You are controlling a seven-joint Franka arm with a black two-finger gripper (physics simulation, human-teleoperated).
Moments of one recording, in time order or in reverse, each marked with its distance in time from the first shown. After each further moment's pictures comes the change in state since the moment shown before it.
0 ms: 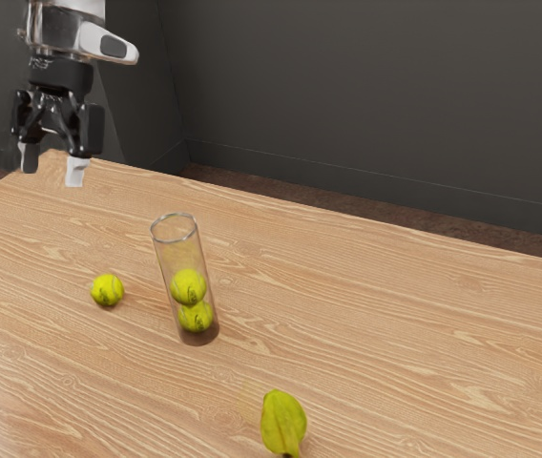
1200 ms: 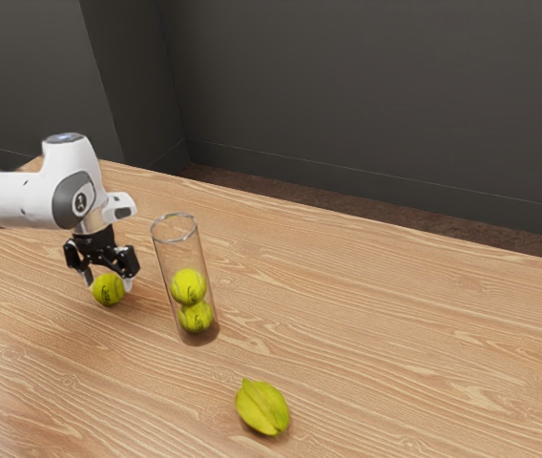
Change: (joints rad) arm 0.028 0.333 0.333 -0.642 -0.024 1.467 0.080
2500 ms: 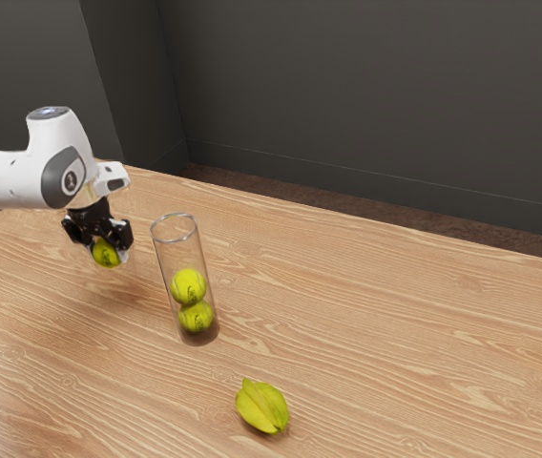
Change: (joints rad) arm 0.014 -0.057 -0.010 0.026 0.003 0.054 0.009
